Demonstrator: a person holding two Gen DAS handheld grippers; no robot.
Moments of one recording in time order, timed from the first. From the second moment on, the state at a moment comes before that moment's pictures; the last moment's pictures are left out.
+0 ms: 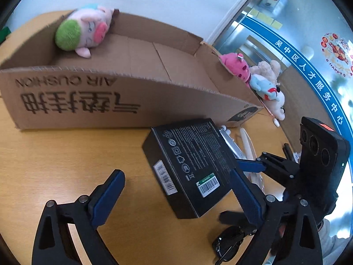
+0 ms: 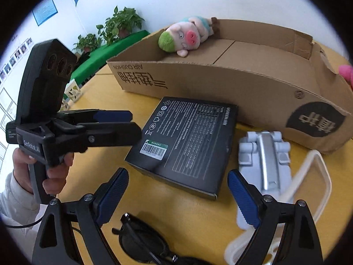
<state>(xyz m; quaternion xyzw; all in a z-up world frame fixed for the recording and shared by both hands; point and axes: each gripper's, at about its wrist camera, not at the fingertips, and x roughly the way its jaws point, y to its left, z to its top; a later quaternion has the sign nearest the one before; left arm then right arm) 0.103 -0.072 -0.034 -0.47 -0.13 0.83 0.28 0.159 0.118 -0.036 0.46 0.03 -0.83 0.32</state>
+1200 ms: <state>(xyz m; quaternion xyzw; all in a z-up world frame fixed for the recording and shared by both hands) 0.110 -0.072 0.096 -0.36 -0.09 0.87 0.32 0.195 0.115 0.056 0.37 0.09 -0.88 0.30</state>
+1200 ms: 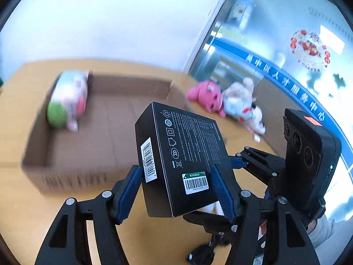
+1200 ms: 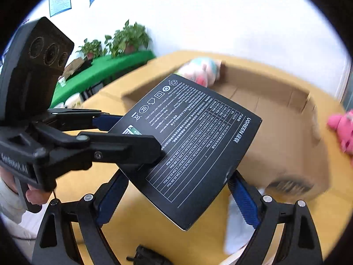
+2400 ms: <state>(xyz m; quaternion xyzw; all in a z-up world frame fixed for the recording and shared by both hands) -0.183 -0.063 0.145 -0.38 -0.08 0.88 0.26 -0.093 0.114 0.144 0.38 0.14 -0.85 0.35</state>
